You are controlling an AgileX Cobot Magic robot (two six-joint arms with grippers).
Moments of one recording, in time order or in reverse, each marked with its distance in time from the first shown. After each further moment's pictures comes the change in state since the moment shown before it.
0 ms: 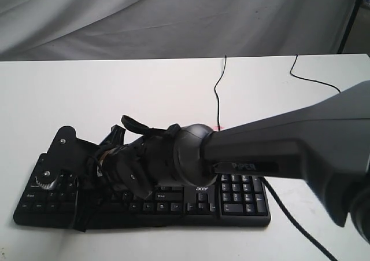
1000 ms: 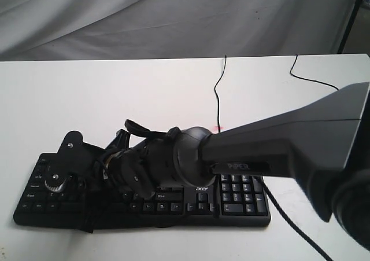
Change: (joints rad) left arm 0.000 0.000 0.000 0.000 0.000 0.000; right arm -0.013 0.033 0.000 -0.007 0.006 0.000
